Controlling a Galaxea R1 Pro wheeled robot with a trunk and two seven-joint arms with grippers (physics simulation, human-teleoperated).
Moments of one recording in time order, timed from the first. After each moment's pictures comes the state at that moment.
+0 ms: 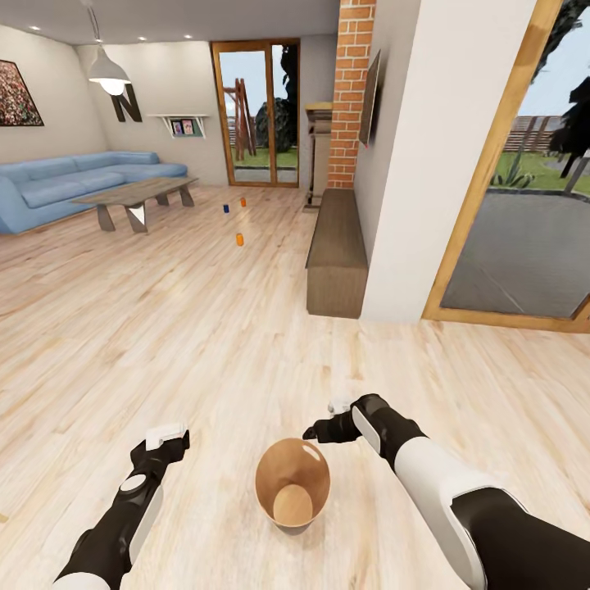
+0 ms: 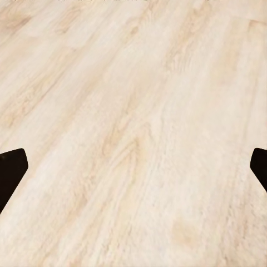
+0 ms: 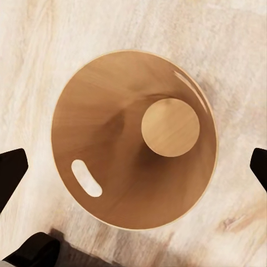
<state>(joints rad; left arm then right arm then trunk) -0.45 0.04 0.12 -0.84 0.06 0.06 0.14 -0.95 0.12 0.19 -0.32 -0.16 0.71 0.29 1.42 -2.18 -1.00</state>
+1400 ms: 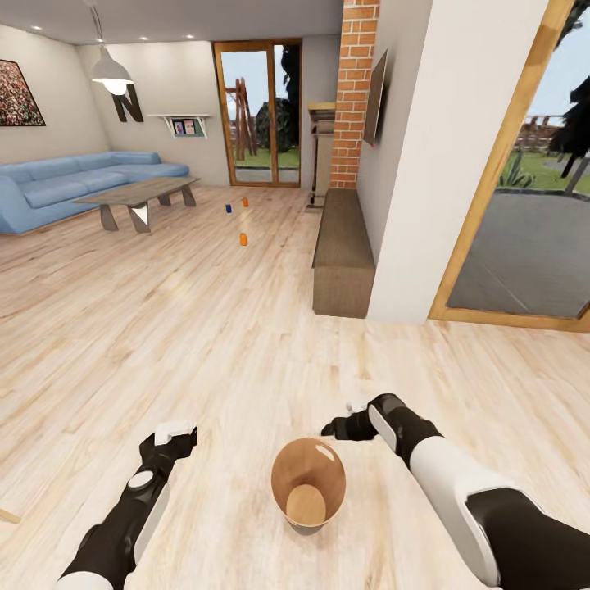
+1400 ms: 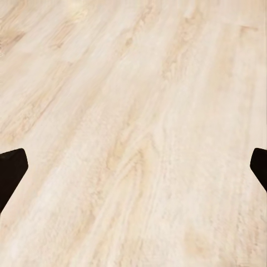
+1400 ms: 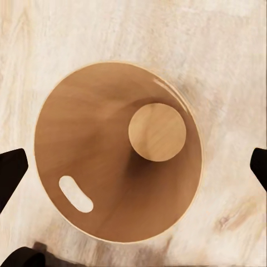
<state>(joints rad) -0.45 0.04 0.05 -0.86 0.06 0.06 0.14 -0.95 0.06 0.15 -0.31 -0.17 0.70 0.25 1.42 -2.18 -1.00</state>
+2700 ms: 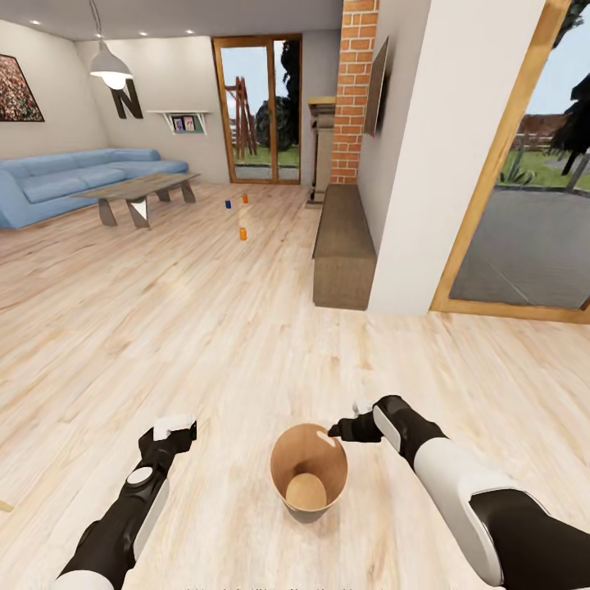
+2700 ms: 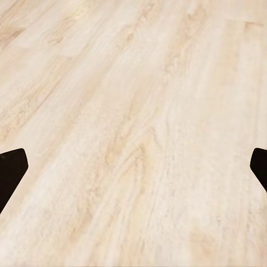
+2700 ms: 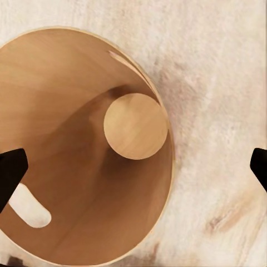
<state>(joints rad) -0.45 0.04 0.05 -0.90 0.06 0.07 0.15 -0.94 0.05 0.12 -0.30 -0.18 0.70 0.20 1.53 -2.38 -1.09</state>
